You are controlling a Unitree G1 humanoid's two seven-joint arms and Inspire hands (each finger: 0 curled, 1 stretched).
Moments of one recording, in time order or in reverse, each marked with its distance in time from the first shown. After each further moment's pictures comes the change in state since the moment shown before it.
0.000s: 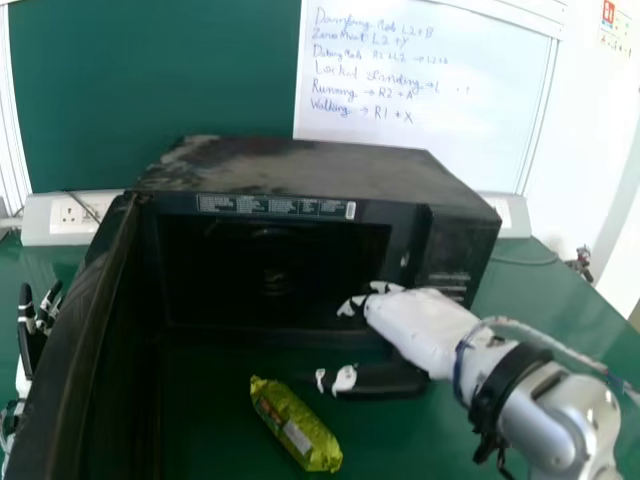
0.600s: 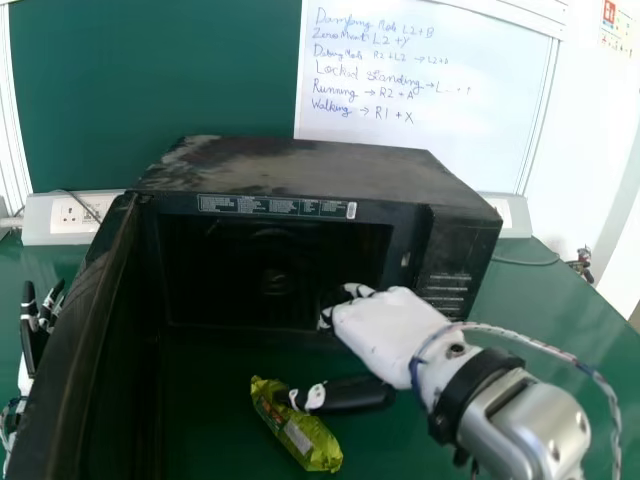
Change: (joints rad) left arm 0.000 -0.002 -0.013 -0.017 0.001 0.019 0.021; right arm -0.047 0.226 0.075 0.010 -0.335 -0.178 0.223
